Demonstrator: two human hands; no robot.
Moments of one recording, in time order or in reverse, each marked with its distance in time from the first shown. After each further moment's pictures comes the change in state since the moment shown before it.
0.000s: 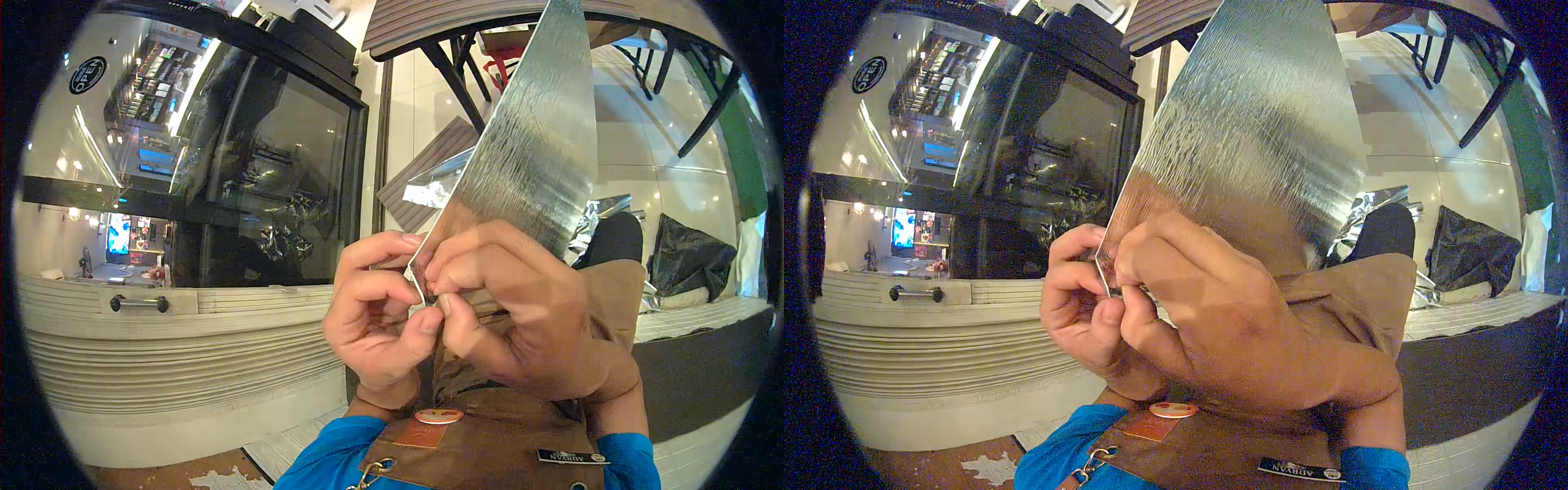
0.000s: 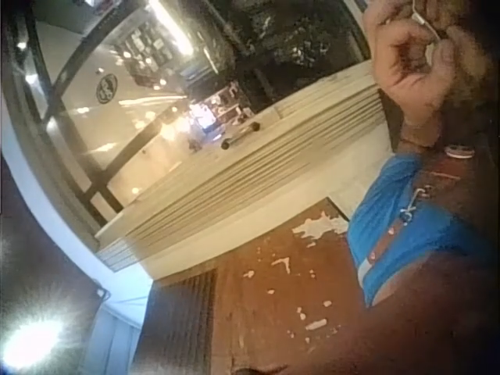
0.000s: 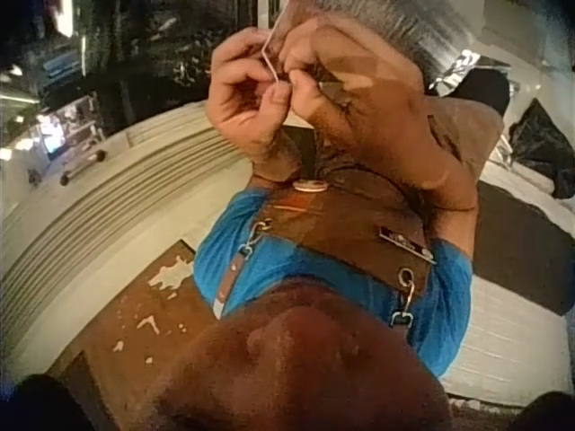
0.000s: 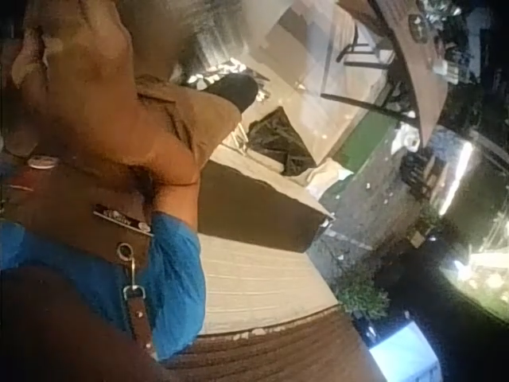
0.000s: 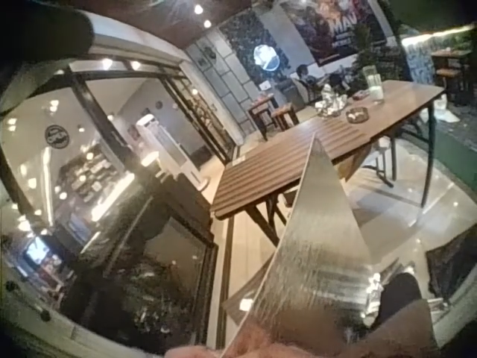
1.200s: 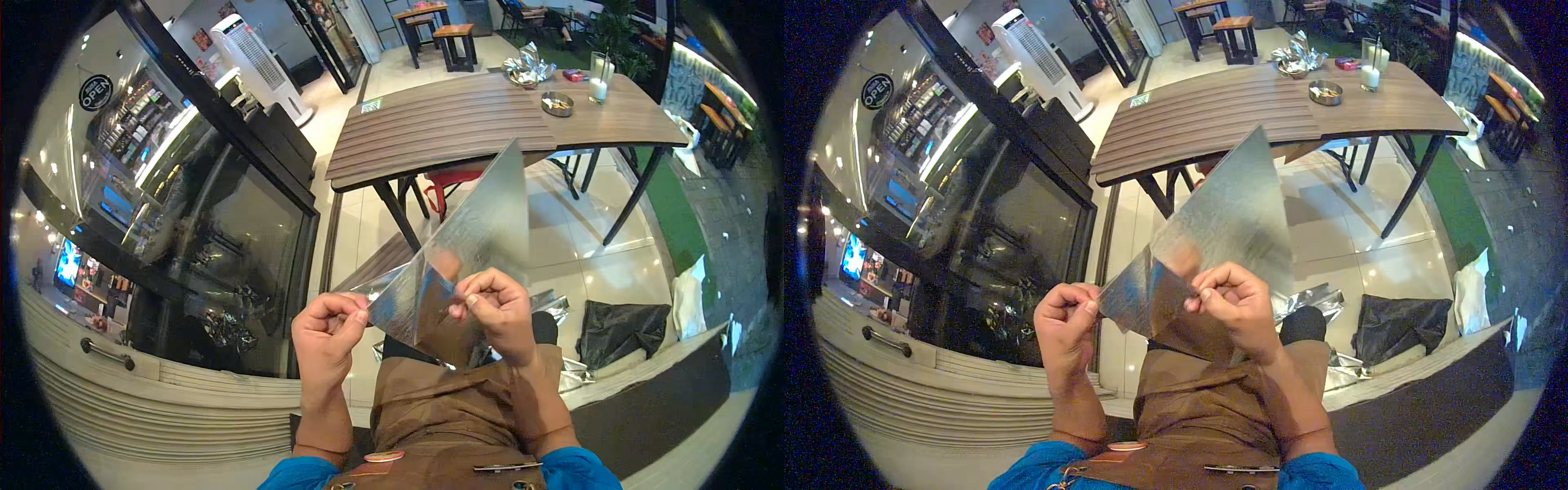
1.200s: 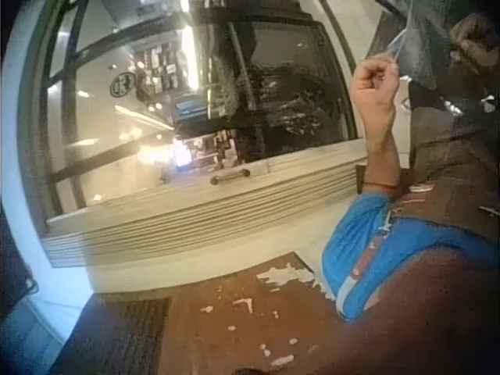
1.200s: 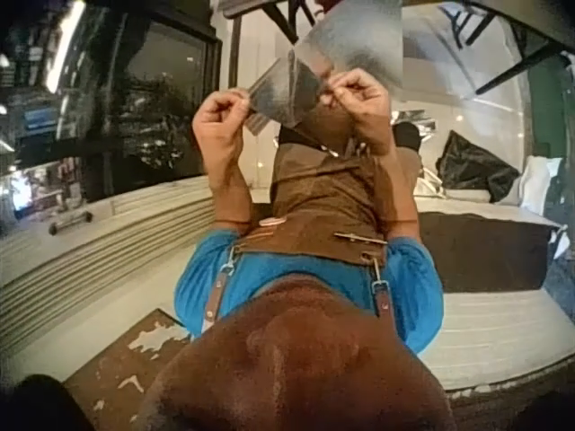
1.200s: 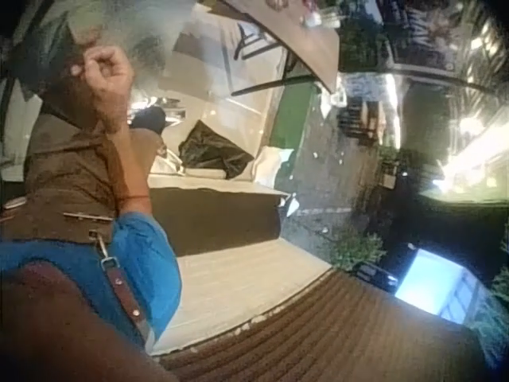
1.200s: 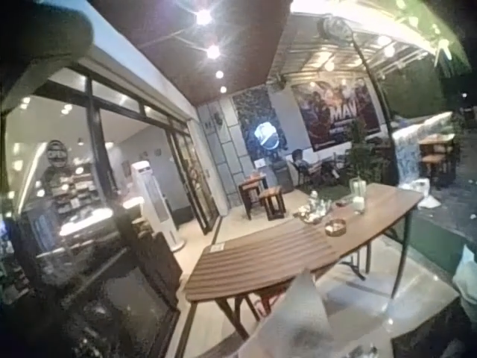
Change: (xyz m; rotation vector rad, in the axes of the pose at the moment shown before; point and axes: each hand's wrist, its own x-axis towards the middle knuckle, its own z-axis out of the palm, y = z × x) left_hand 0.076 -0.007 0.012 -0.253 0.064 -0.326; right_hand 0.007 0.075 -0.071 0.730 0.295 0.344
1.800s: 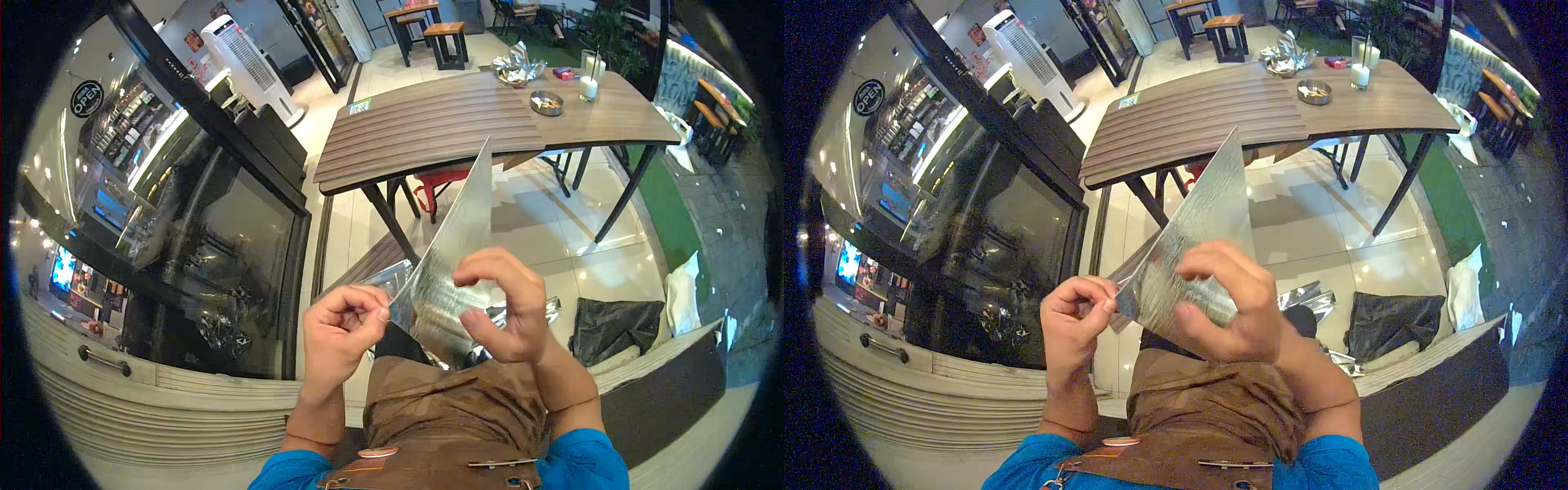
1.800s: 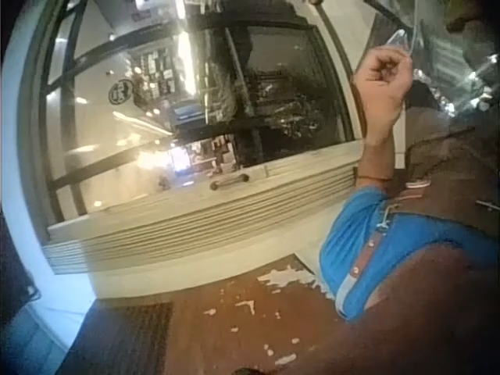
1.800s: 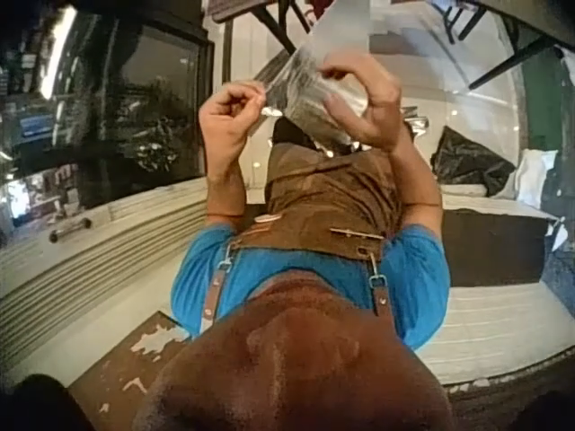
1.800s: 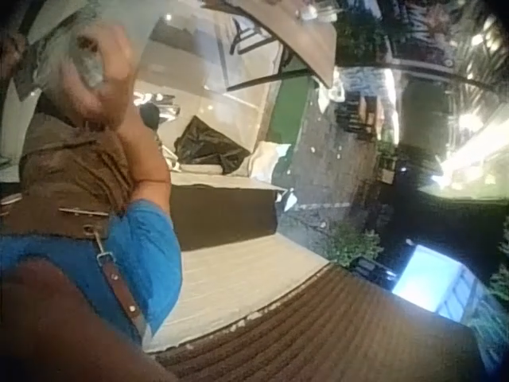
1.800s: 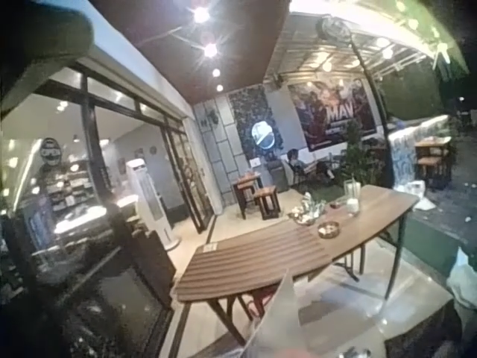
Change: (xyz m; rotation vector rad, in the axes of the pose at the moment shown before) left_hand 0.013 0.009 0.033 0.081 -0.191 -0.042; right_hand 0.016 -0.080 0.018 -0.909 -0.197 -0.696
